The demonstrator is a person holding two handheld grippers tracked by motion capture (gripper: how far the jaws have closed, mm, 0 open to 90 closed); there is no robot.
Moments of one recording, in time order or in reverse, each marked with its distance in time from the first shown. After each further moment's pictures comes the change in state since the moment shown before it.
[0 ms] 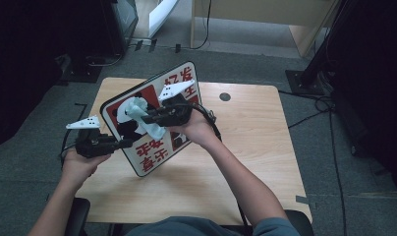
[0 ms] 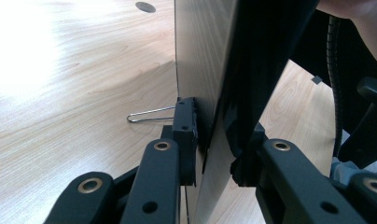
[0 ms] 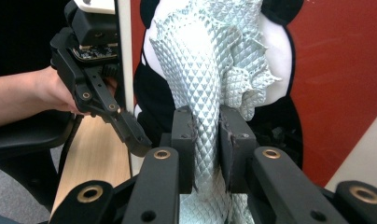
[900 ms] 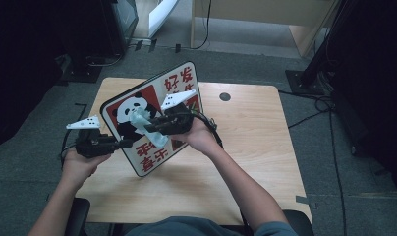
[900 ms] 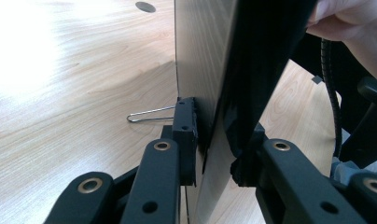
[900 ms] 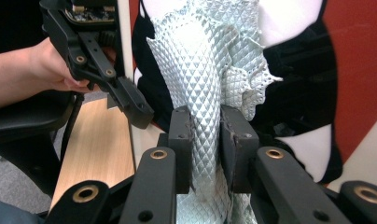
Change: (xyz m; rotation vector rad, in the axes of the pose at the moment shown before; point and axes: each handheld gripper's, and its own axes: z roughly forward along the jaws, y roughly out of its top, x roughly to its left) left arm 0.000 0.000 0.000 0.000 0.000 0.000; right arm 0.001 -0.028 0.008 0.023 0.014 0.019
